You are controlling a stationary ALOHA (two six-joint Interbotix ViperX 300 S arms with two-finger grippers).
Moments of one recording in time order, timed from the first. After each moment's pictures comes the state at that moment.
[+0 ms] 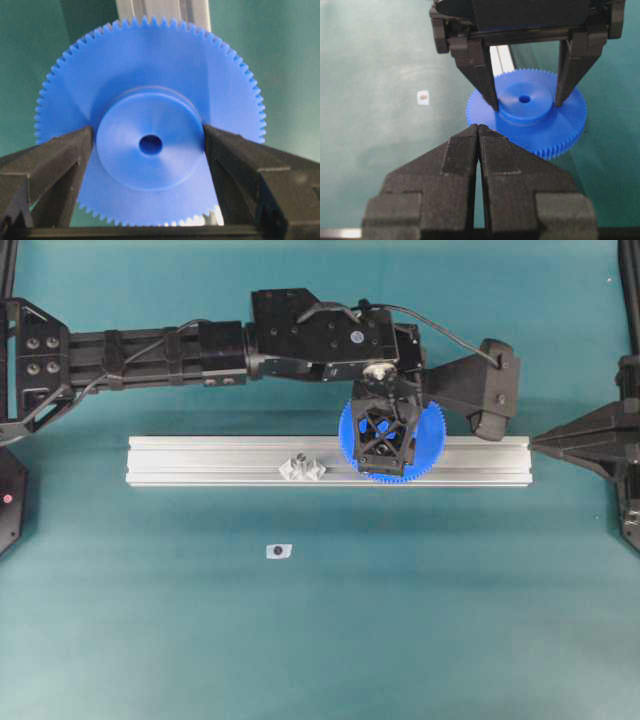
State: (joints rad) left arm 0.13 0.57 -0.51 0.02 1.20 0.28; right arm -0.07 -1.12 1.29 0.02 0.09 0.09
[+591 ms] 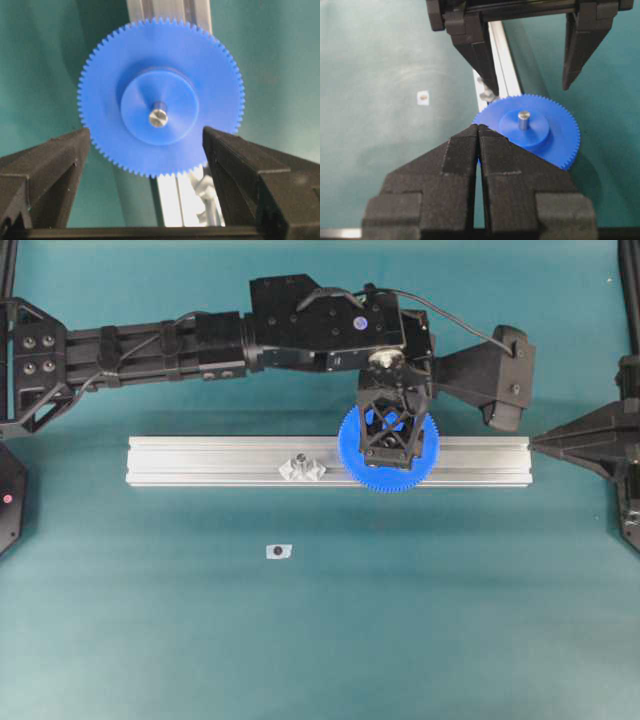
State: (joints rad) left arm 0.13 0.57 -0.59 0.02 1.27 0.28; right arm -0.08 -1.12 1.29 0.02 0.09 0.09
